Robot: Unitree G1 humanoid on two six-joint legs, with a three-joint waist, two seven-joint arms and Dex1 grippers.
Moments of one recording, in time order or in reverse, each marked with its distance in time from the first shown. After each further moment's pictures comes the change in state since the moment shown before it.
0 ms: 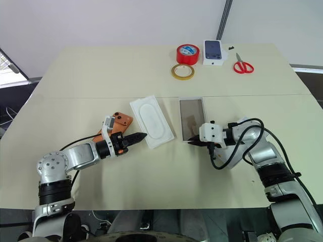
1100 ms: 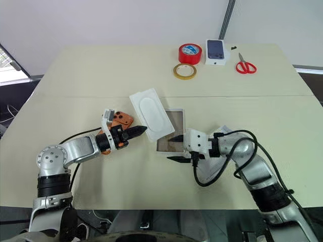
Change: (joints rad) left arm -0.035 0.062 -0.066 0.049 -0.075 -0.066 0.033; right arm 0.225 -0.019 -0.011 -0.438 0.089 0.261 -0.117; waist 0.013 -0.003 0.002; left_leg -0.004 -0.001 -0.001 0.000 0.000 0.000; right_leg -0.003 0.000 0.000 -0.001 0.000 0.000
